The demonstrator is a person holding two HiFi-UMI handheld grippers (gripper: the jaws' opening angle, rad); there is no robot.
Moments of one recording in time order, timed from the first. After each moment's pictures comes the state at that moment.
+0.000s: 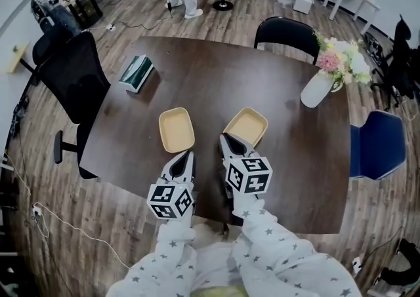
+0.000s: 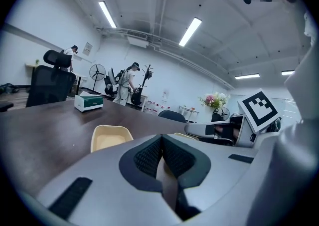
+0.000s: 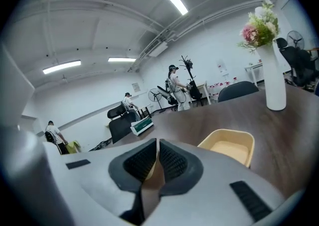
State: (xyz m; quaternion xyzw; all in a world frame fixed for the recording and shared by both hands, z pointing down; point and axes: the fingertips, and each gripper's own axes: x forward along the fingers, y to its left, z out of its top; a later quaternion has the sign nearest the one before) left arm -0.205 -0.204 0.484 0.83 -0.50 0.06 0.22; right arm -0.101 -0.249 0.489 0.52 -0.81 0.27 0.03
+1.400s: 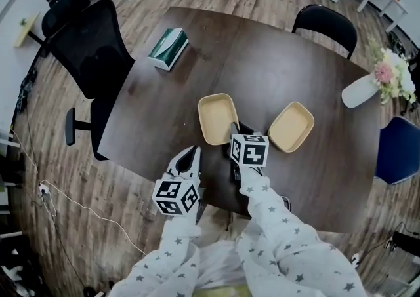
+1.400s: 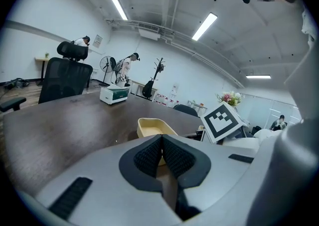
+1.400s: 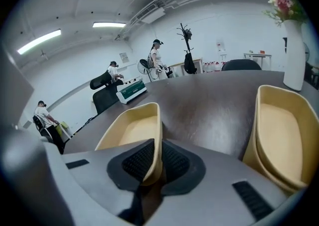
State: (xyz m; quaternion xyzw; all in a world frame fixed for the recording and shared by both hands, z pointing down) left arm -0.326 -0.213 0.523 0.80 -0.53 0.08 0.27; right arm -0.208 -0.301 0.608 0.53 -0.75 0.34 0.19
